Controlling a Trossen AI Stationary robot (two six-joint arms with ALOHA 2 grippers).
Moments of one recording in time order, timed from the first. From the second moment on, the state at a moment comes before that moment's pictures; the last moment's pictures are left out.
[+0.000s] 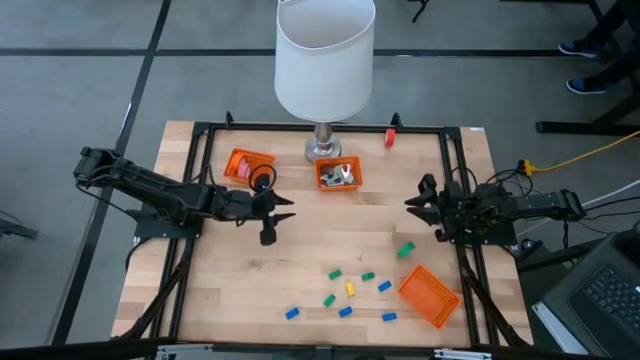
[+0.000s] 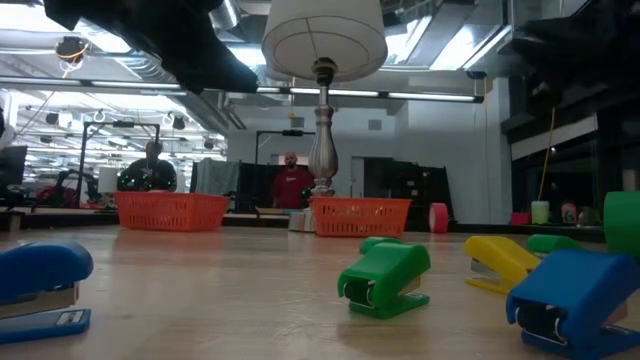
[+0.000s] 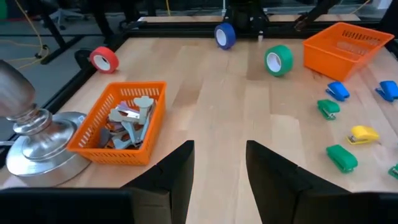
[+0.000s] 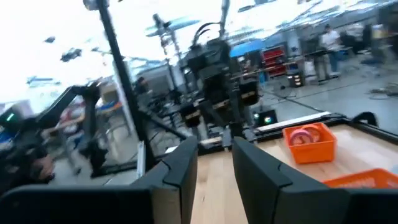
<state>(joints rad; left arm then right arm) -0.18 1.11 0.58 0.11 -0.39 -0.11 0.12 0.11 0.01 0.31 0.04 0.30</state>
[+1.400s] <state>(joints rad) -0.18 1.11 0.58 -0.01 -0.48 -0.15 -0.34 1.07 0.76 -0.24 0.80 0.34</state>
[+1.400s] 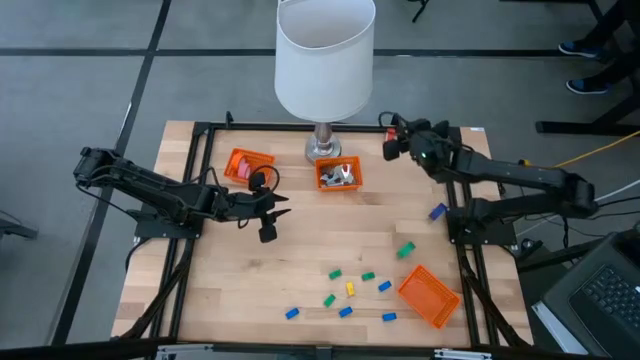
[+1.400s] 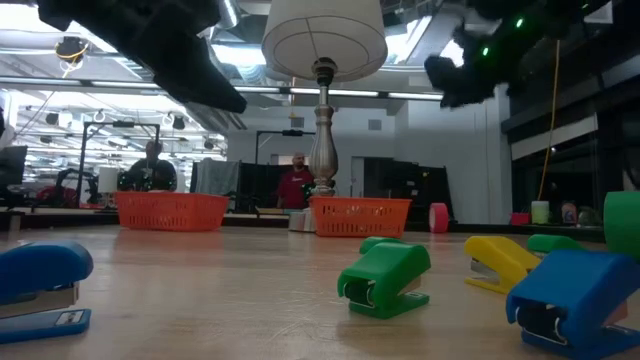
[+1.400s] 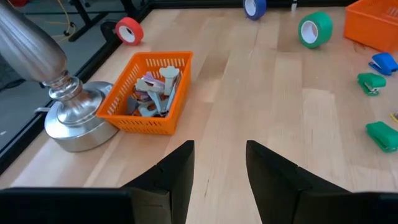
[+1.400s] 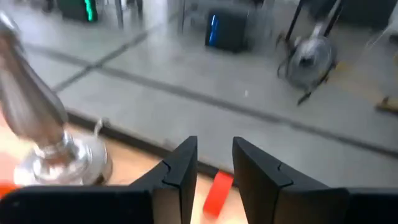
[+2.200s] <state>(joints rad) -0.18 1.11 0.58 -0.01 -0.48 -0.15 -0.66 1.29 0.76 -0.29 0.40 0.41</state>
